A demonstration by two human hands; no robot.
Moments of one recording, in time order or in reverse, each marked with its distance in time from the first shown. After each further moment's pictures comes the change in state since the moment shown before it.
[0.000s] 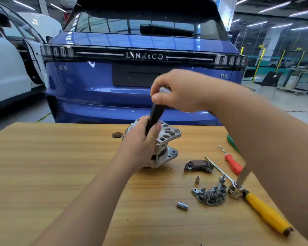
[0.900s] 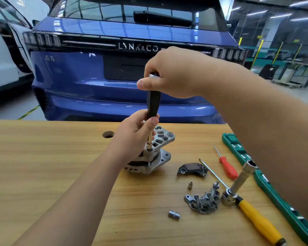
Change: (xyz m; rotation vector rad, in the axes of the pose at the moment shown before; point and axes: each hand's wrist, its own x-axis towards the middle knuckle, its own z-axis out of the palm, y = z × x) left_hand 0.040 0.002 0.003 -0.195 -0.088 0.005; right_hand 0.037 0.020 -0.021 -0.211 0.069 -0.071
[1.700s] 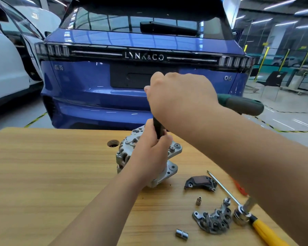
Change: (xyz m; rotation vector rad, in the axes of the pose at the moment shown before) left_hand -0.004 0.011 0.024 -0.172 0.025 0.009; right_hand -0.008 -0.036 0.027 -0.258 0.206 0.215
